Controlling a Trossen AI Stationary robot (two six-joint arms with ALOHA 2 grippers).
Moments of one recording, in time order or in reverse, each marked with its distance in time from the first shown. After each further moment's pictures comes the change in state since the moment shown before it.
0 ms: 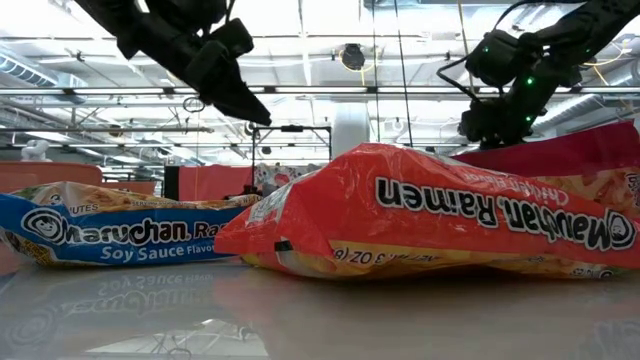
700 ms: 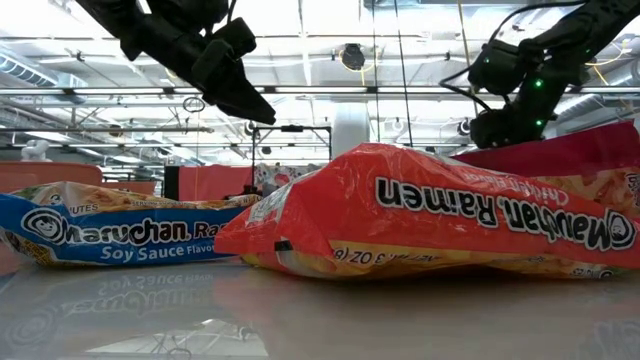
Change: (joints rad) left arm -0.002 0.009 0.001 0.026 0.000 -0.016; right arm -0.019 0.000 0.000 -0.161 -0.078 0.107
